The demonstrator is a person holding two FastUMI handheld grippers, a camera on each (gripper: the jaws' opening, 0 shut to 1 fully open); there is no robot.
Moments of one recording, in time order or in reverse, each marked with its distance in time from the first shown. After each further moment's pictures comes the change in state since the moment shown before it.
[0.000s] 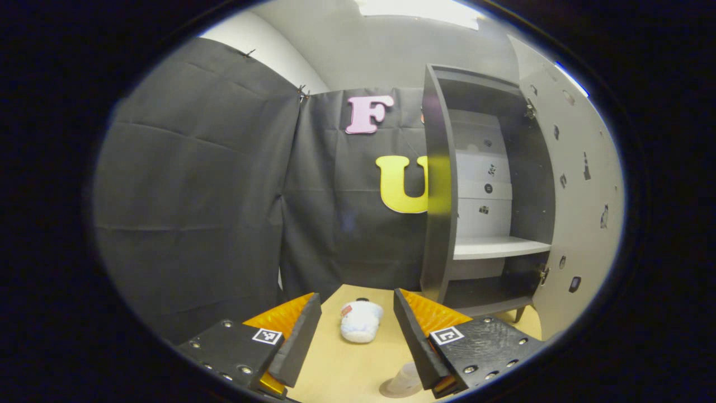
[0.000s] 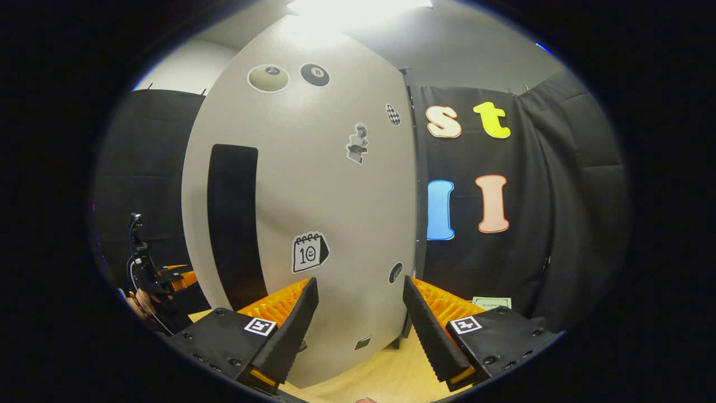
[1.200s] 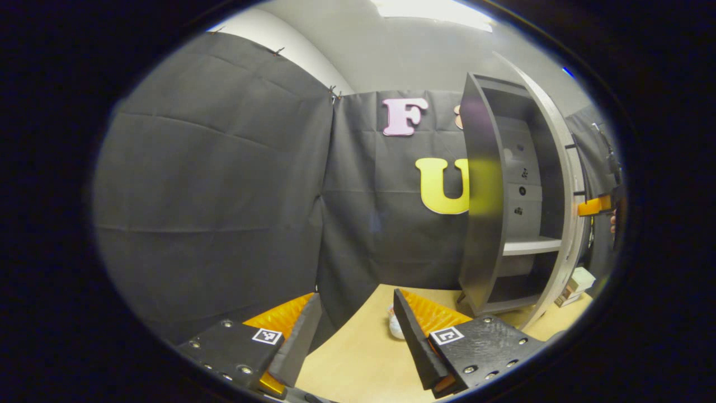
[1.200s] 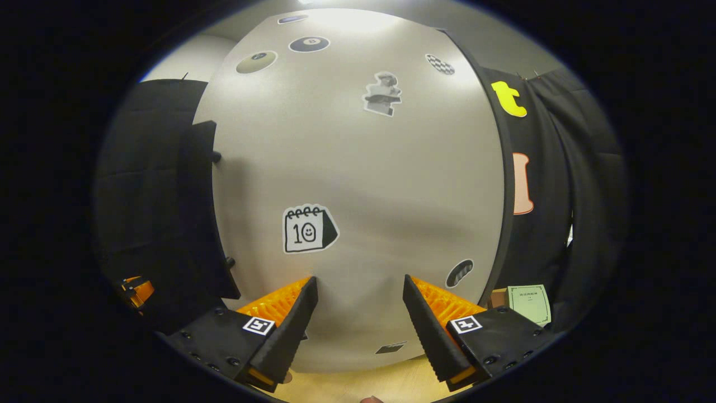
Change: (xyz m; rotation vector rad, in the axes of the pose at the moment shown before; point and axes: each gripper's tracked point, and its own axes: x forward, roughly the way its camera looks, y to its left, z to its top) left arm -0.027 0.126 0.000 0.008 -0.002 0.120; right arm 0.149 0.068 -0.023 0.045 0.062 -0.082
